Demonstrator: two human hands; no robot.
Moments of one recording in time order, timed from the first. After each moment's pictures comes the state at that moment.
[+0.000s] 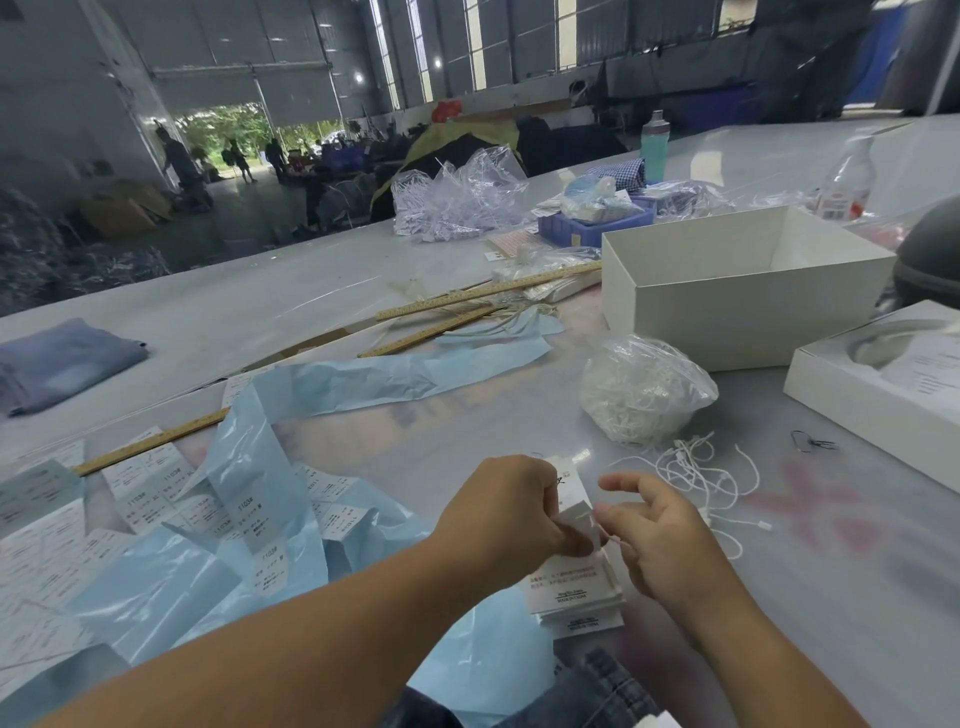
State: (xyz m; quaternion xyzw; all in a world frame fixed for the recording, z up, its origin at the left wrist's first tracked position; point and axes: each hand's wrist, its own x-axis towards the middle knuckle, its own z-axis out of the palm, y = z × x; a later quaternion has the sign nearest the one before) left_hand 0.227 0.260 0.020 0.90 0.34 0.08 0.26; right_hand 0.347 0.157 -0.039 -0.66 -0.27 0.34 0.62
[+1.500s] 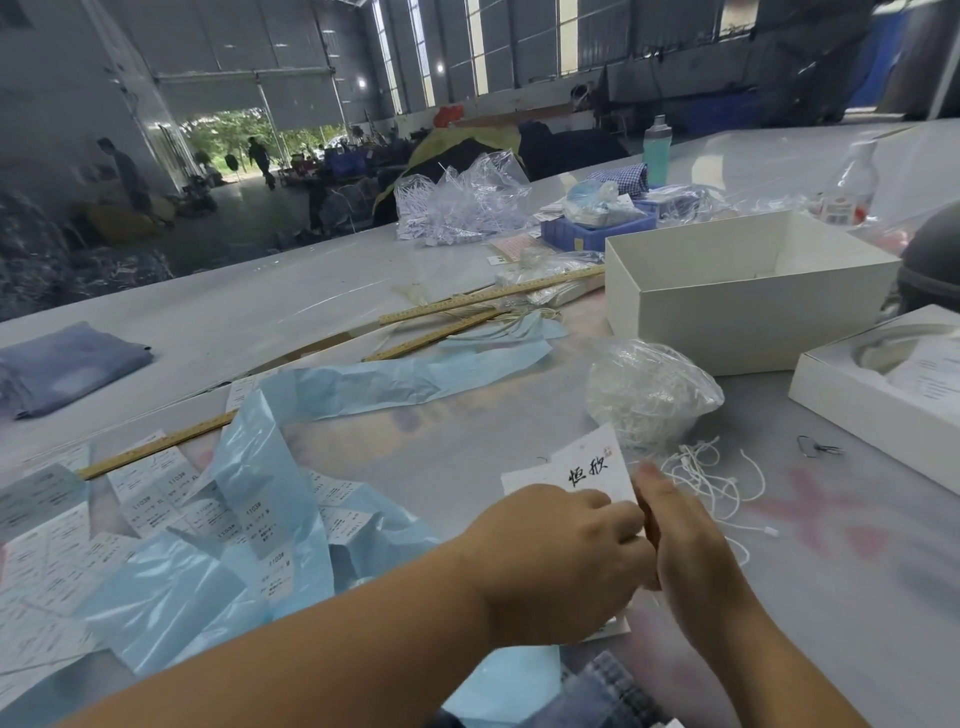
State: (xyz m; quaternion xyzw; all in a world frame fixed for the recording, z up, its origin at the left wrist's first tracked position) left_hand 0.218 0.237 0.034 0.98 -0.10 0.18 -0.09; right_hand 0.341 0.155 -0.027 -0.55 -0.25 0.38 0.70
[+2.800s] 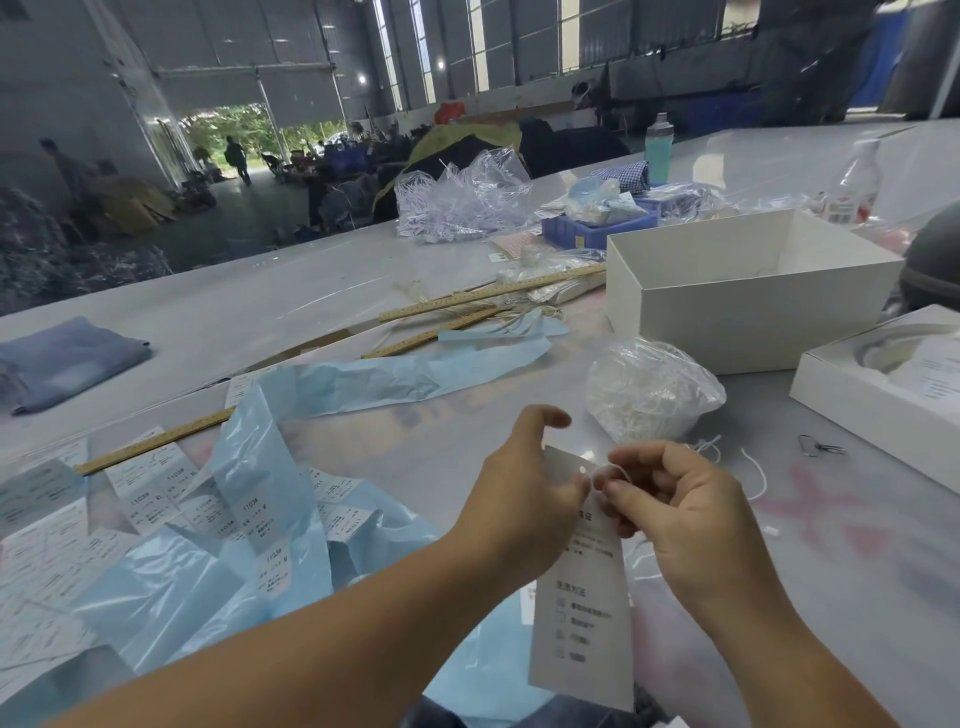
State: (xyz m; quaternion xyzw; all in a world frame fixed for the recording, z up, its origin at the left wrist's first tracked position) left_hand 0.231 0.249 0.027 0.80 0.35 0.20 0.45; right_hand 0.338 0.152 -0.006 -0.60 -0.34 0.23 0.69
